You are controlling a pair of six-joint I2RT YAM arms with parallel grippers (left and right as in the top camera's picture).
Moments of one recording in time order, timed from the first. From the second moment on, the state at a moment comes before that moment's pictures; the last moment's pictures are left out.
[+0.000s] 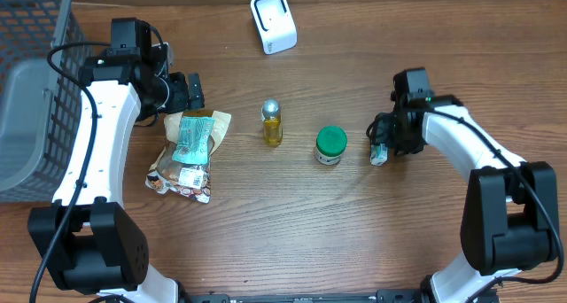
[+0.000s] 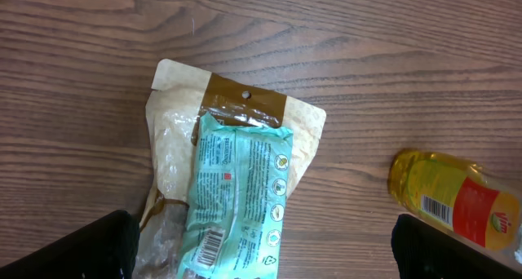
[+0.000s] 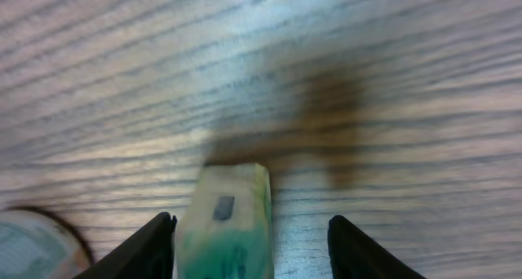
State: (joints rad) left arm 0.04 1.76 1.55 -1.02 0.14 -0.16; right arm 0.11 1.81 1.16 -0.71 -0.04 0.33
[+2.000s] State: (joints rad) left arm 0.04 1.76 1.55 -1.02 0.14 -0.16; right arm 0.27 1.82 1.31 -0.91 0.08 0.36
